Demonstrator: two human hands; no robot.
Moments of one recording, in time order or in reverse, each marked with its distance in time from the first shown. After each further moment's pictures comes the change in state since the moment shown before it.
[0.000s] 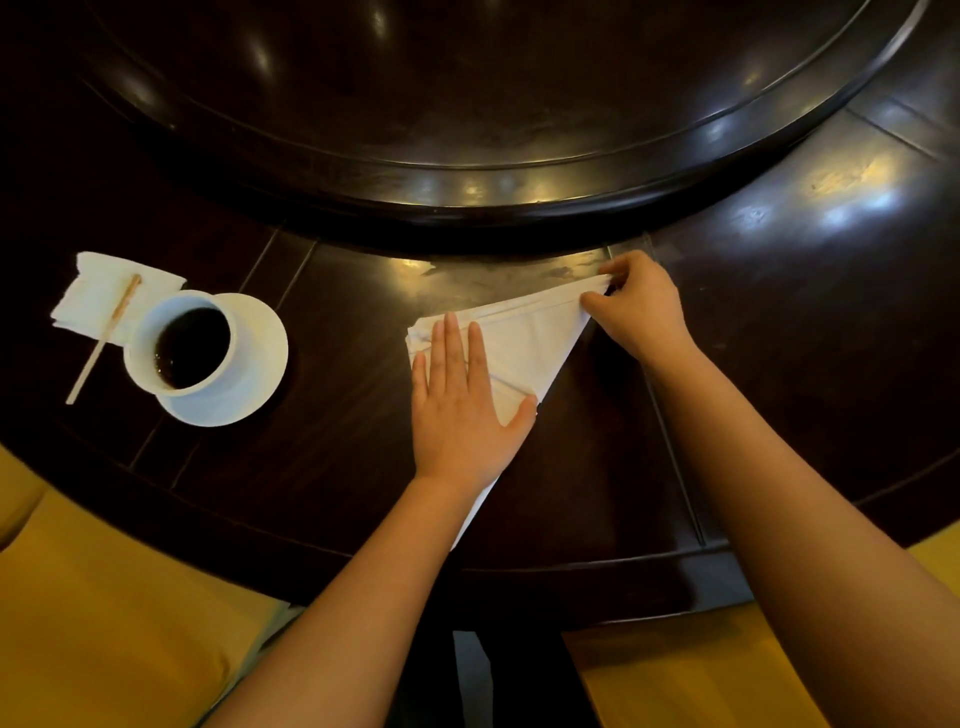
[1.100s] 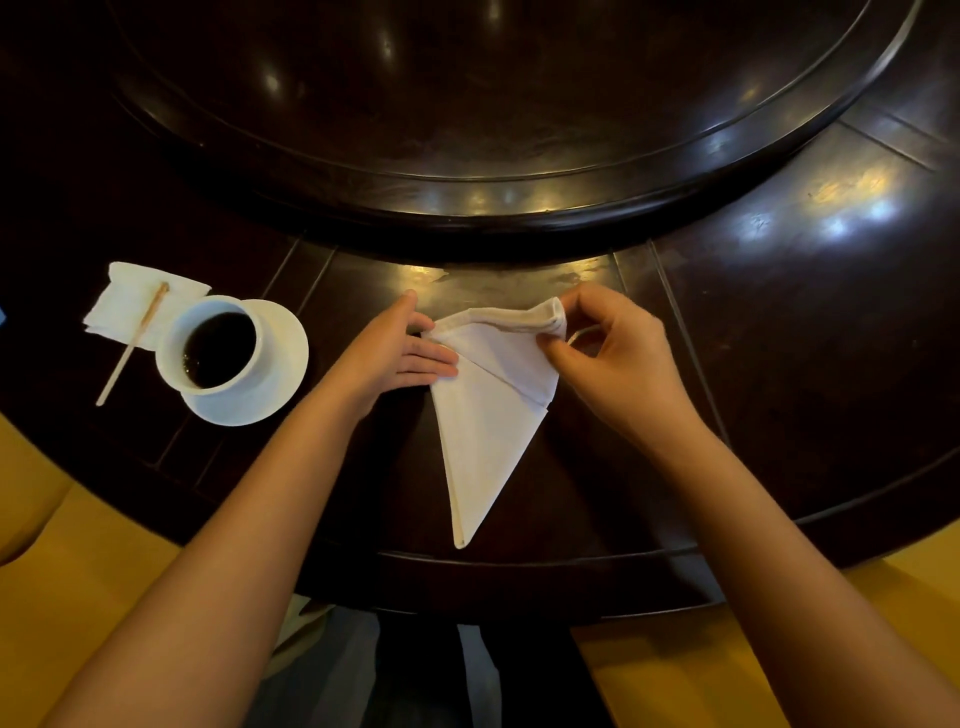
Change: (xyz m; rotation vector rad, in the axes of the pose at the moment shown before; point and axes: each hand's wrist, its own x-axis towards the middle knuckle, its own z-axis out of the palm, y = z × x) left_hand 0.050 -0.069 -0.087 -1.223 -0.529 -0.470; right_hand -0.092 -0.041 -0.002 0.209 -0.010 -0.485
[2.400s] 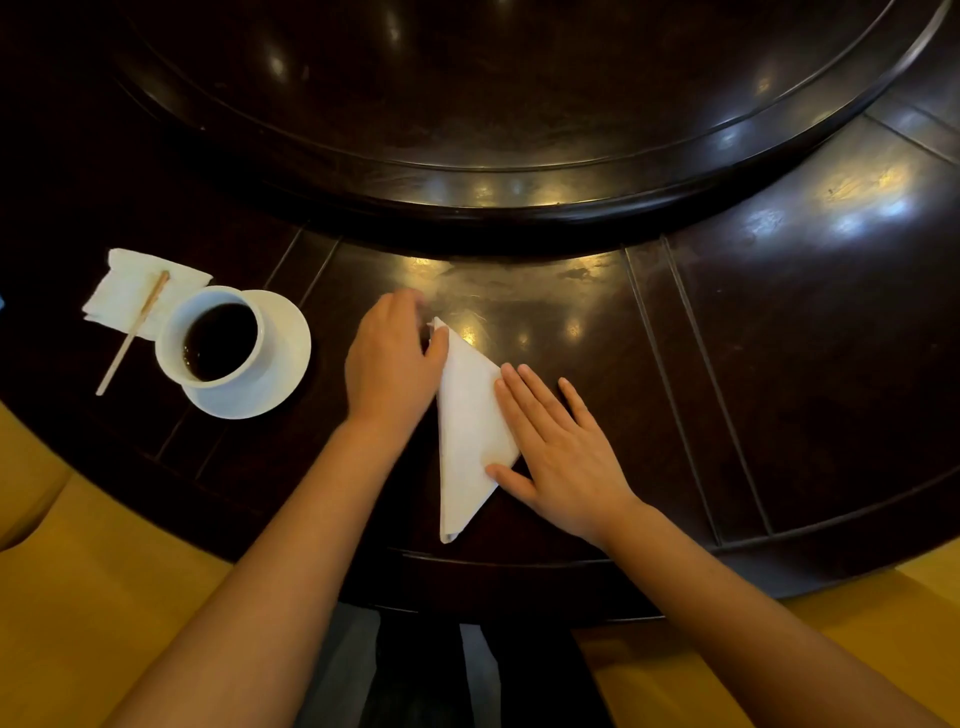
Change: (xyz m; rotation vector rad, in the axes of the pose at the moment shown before) left_hand -0.003 -0.022 0.017 0.756 0.565 0.555; right_hand -0.058 0.068 0.066 -0.745 -0.416 -0.233
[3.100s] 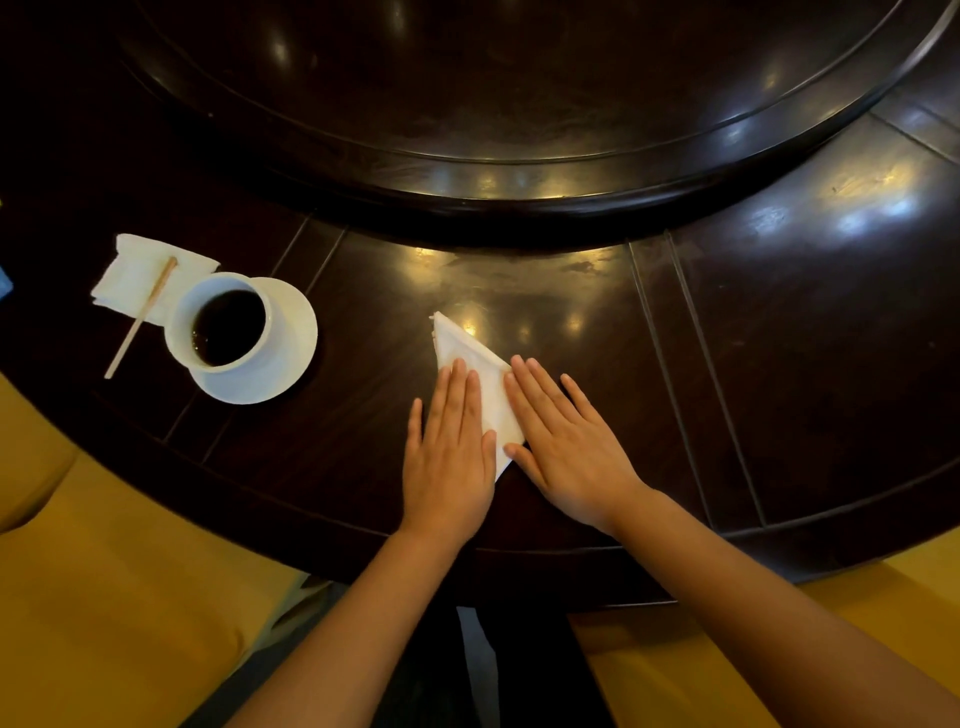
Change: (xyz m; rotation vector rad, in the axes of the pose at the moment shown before) left_hand -0.101 -0.012 0.057 0.390 -0.130 0.172; right_hand -0.004 0.007 0.004 -0.044 0.010 -0.033
